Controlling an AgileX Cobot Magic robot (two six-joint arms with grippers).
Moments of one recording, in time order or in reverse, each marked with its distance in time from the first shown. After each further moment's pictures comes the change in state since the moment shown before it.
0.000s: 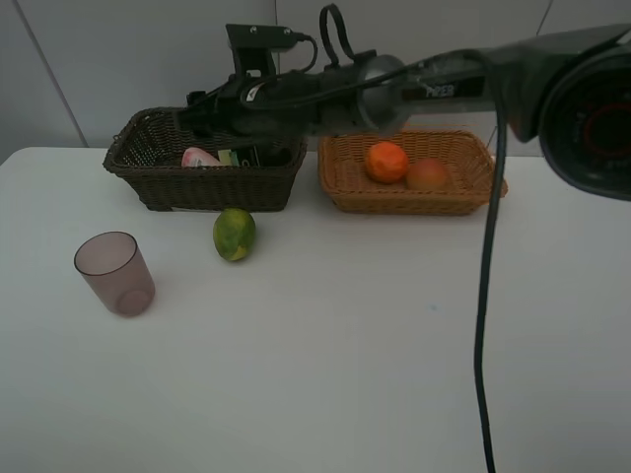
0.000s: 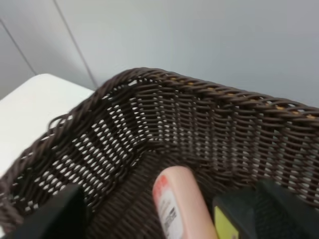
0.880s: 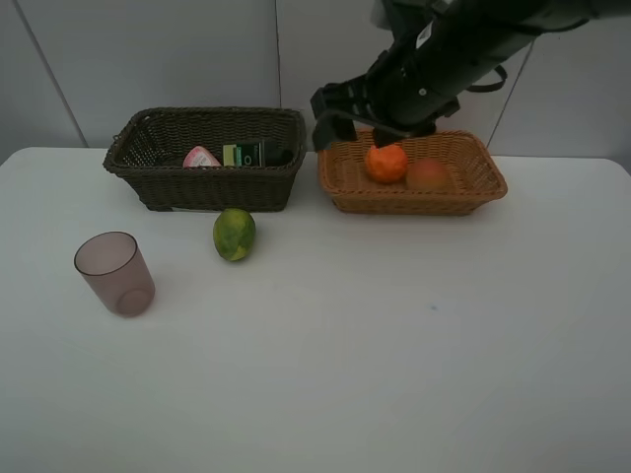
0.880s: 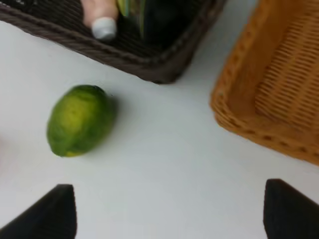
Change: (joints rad) left arm 0.000 0.000 0.000 0.000 0.000 0.000; right arm -0.191 -0.650 0.553 -0.121 0.596 0.159
